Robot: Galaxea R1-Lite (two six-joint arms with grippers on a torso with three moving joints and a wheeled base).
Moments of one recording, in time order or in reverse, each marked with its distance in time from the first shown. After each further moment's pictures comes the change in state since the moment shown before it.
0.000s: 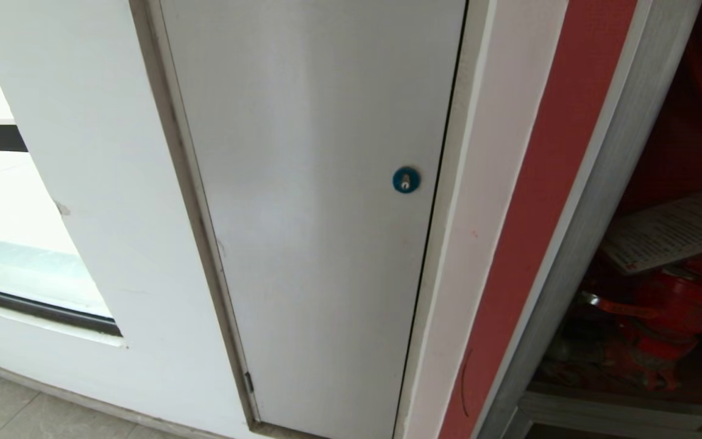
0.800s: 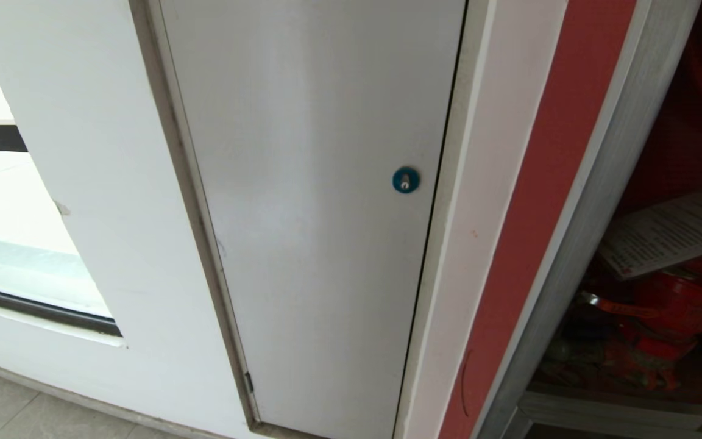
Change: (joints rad) left arm 0.000 0.000 0.000 0.000 0.000 0.000; right arm -0.005 -0.012 0.013 -0.001 -0.003 -0.007
